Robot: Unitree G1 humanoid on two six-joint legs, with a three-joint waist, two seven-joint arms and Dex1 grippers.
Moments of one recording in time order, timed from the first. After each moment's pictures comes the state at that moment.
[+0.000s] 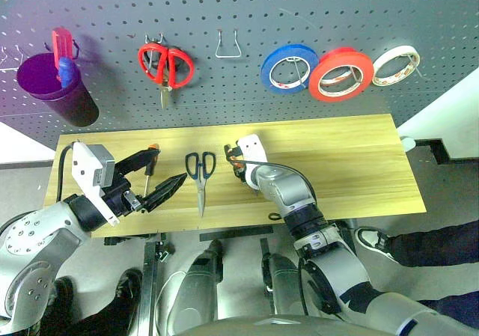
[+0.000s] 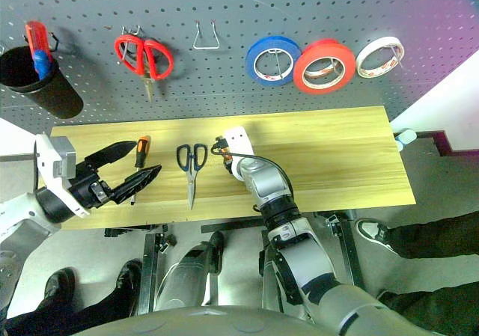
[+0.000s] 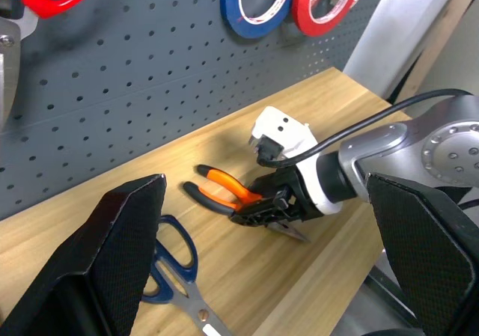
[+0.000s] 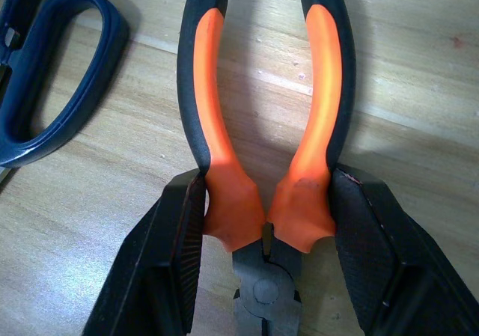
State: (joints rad) left arm 0.11 0.70 0.41 -0.63 -0.84 0.58 -0.63; right arm -0.72 0.10 0.11 0.47 -0.01 0.78 0.09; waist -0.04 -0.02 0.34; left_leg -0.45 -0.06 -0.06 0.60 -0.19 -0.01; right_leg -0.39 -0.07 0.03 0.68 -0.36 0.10
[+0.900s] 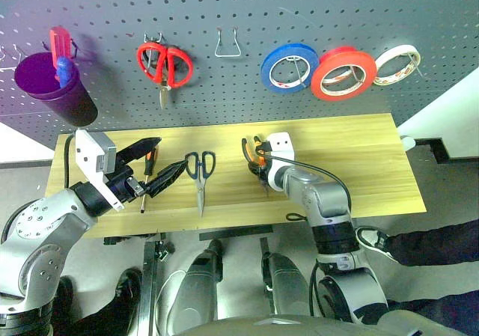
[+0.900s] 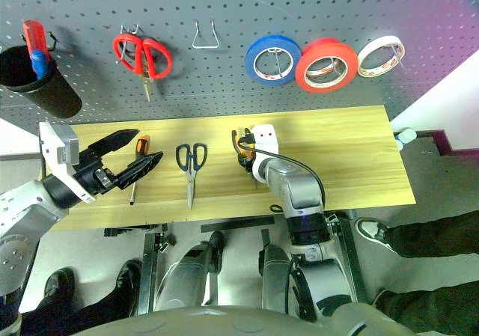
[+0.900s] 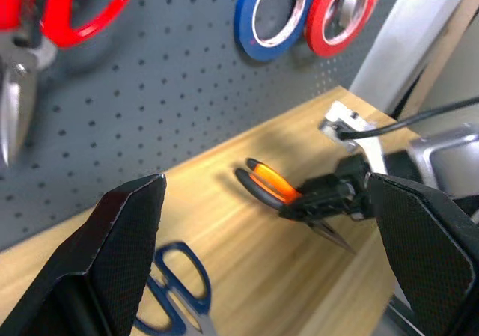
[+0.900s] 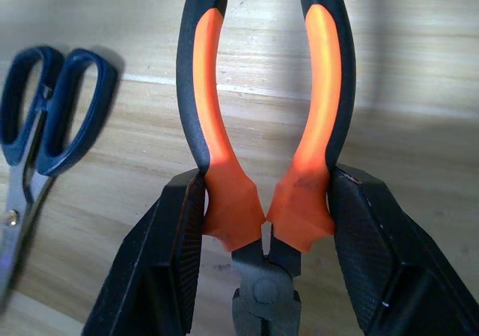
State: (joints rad) left arm -0.02 0.66 0.35 -0.53 -0.79 0.55 -0.64; right arm -0.55 0.00 -0.01 0.08 0.14 0.93 0.20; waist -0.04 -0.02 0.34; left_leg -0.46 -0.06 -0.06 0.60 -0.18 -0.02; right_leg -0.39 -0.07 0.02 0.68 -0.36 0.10
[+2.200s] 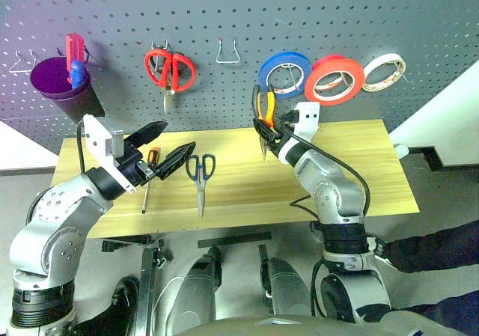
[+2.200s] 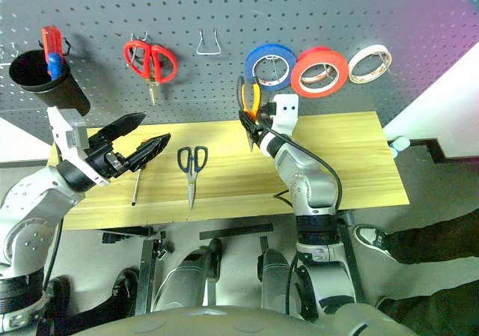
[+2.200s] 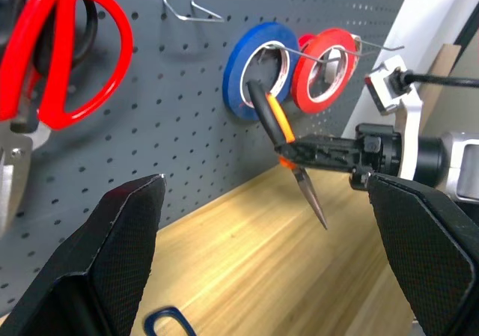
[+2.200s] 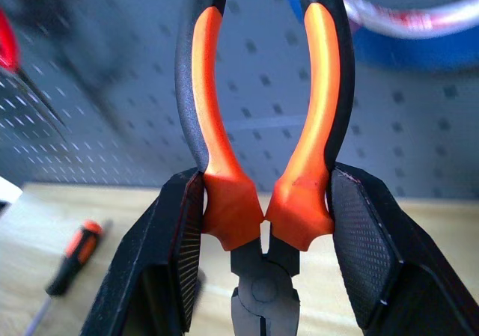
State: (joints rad) left arm -0.15 0.59 0.30 -0.48 -0.77 0.53 -0.62; right arm -0.56 0.00 -0.09 0.02 0.34 0.55 0.27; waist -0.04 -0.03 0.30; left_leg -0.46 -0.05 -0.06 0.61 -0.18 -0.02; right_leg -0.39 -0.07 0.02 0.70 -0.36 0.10
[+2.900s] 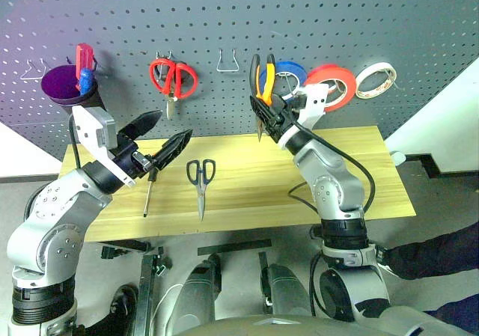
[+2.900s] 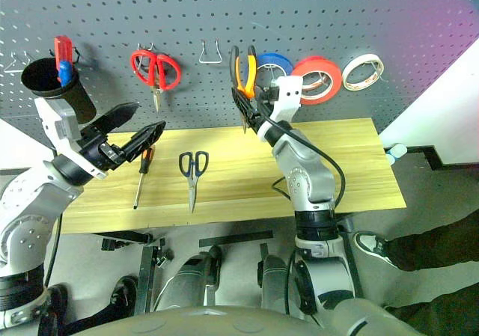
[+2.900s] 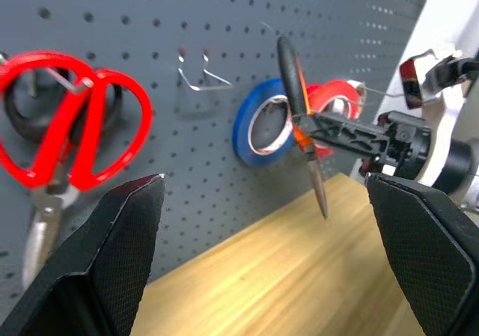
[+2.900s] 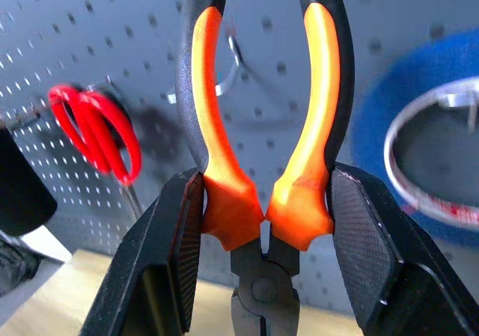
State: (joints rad) left arm -0.17 0.57 0.33 -0.49 -0.82 0.54 -0.54; right arm -0.63 -0.01 -0.08 0.01 0.38 0.40 0.33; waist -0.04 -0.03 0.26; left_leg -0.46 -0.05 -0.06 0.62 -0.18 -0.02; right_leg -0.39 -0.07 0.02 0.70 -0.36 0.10
